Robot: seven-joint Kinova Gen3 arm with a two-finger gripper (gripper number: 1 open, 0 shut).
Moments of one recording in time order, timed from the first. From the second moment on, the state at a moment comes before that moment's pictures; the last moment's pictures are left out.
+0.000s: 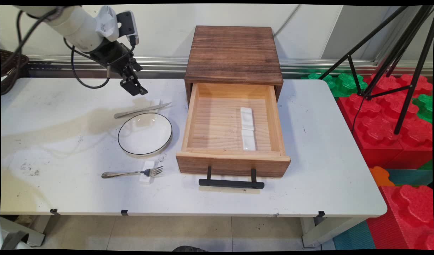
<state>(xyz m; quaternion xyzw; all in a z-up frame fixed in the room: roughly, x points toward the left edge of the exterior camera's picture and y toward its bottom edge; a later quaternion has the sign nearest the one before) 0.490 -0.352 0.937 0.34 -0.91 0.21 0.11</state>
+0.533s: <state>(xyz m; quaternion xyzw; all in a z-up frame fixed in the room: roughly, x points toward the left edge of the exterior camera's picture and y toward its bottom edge) 0.523 -0.402 0.905 0.34 -0.92 0.18 0.07</state>
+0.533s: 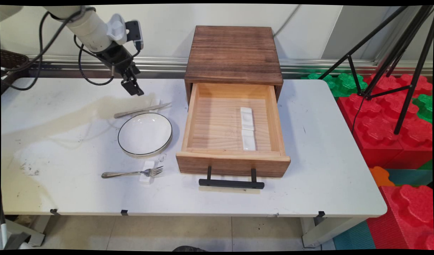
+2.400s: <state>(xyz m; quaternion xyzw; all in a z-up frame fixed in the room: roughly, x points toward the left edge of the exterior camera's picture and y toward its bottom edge) 0.568 -0.469 0.813 0.33 -0.94 0.06 0.04</state>
